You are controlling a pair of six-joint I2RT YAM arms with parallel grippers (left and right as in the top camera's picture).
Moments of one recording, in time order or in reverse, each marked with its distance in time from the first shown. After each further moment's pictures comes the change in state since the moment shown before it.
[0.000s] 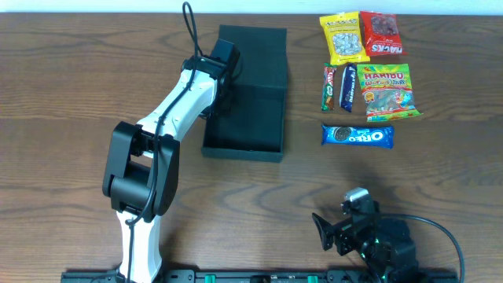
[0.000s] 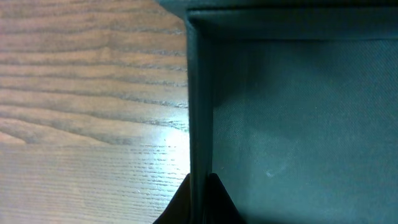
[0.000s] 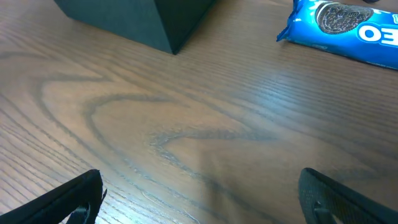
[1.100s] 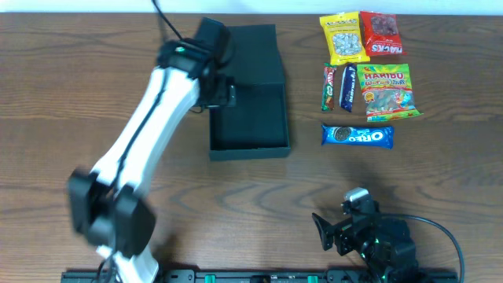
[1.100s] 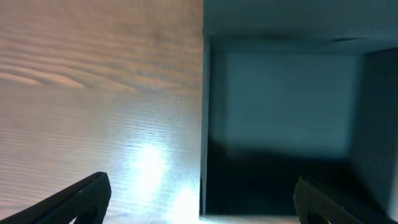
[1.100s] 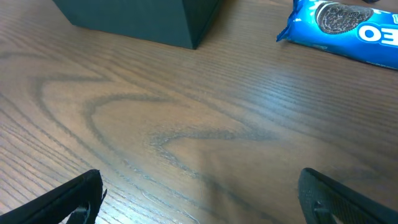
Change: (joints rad) left arm 0.000 -0.303 0.111 -0.241 0.065 -0.125; right arm 0.000 0.000 0.000 0.000 0.000 0.000
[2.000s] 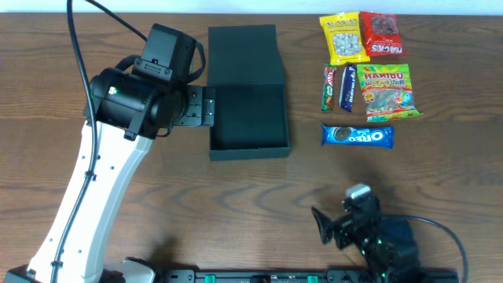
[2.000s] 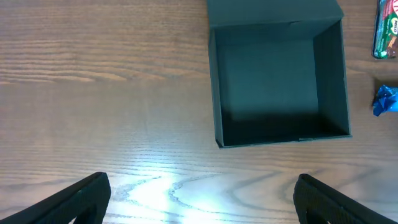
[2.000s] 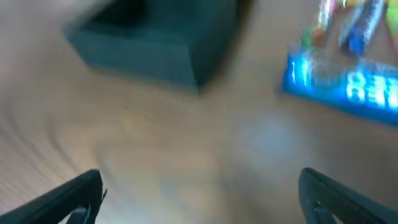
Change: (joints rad) left arm 0.000 -0.293 0.016 -0.174 0.000 0.106; right arm 0.000 0.001 -0.008 0.205 -0.024 0.038
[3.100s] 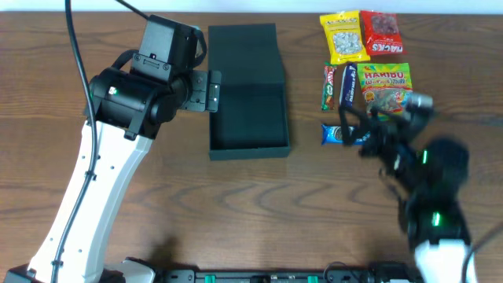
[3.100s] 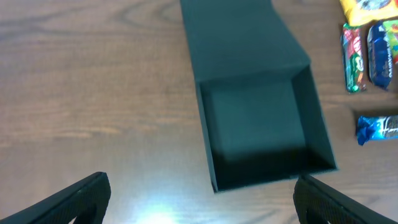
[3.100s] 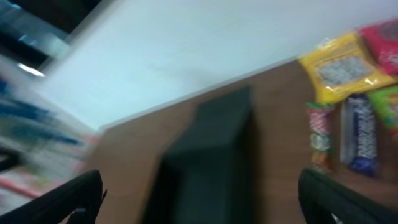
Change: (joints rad) left arm 0.000 0.000 -0.001 0.191 0.002 0.107; right arm -0.375 0.888 0.529 0.513 -0.246 0.400
